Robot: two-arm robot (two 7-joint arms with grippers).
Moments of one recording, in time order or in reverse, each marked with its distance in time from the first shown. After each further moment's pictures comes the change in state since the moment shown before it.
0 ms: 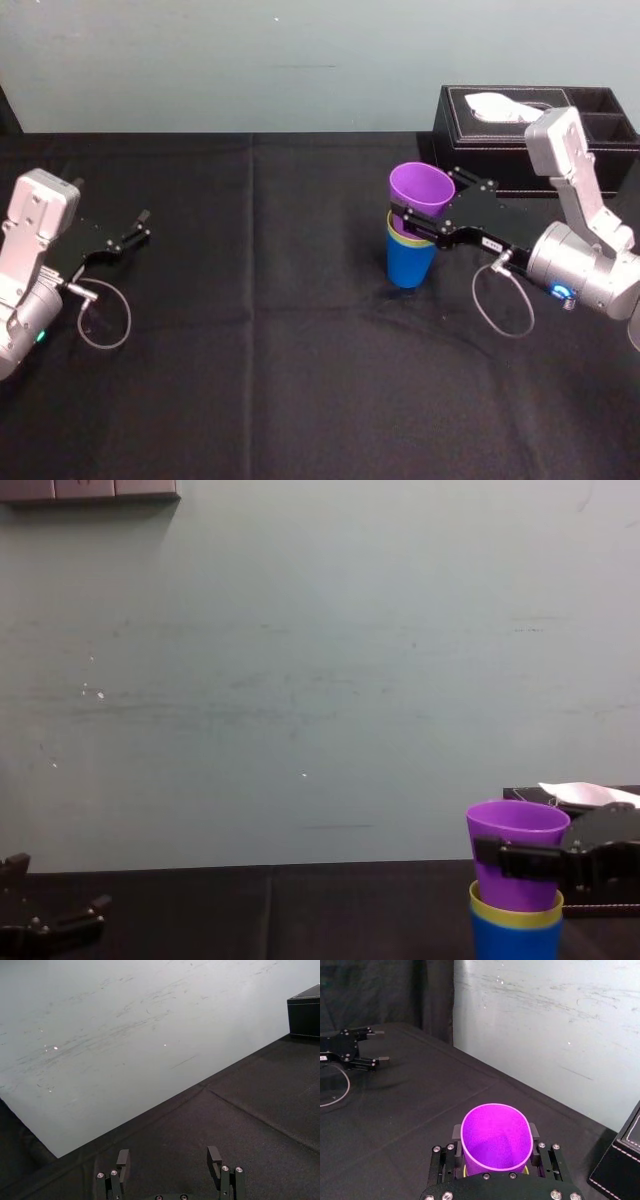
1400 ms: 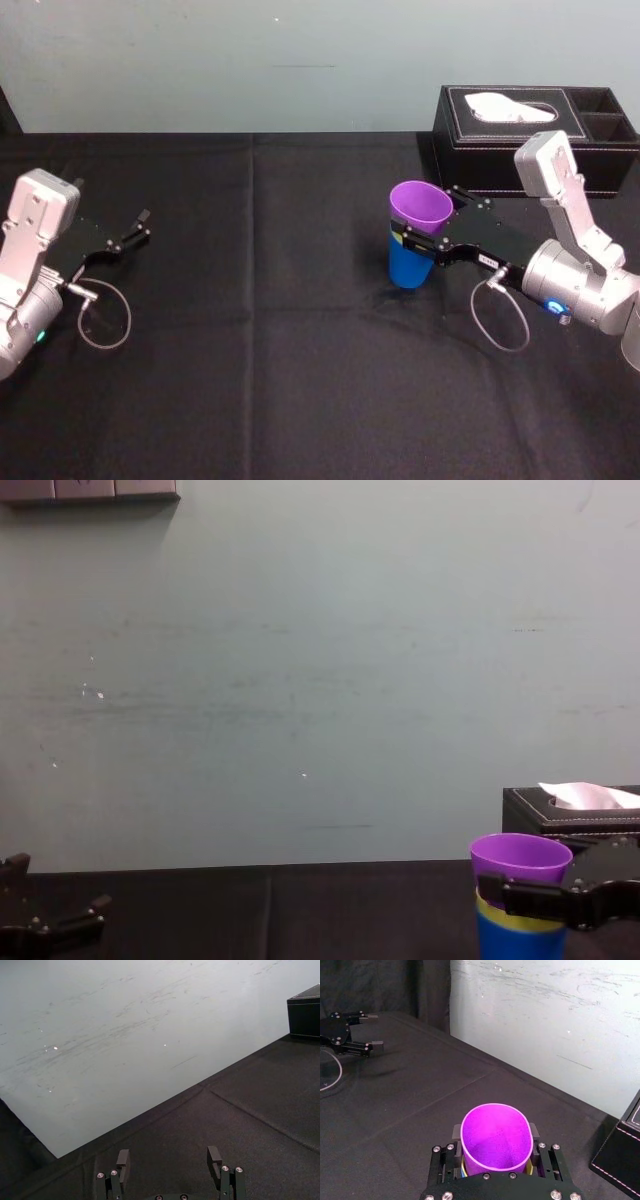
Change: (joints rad) left arm 0.000 0.000 0.000 0.000 0.000 0.000 0.000; right arm -0.014 -0.020 -0.003 0.045 -0.038 -0.028 -0.005
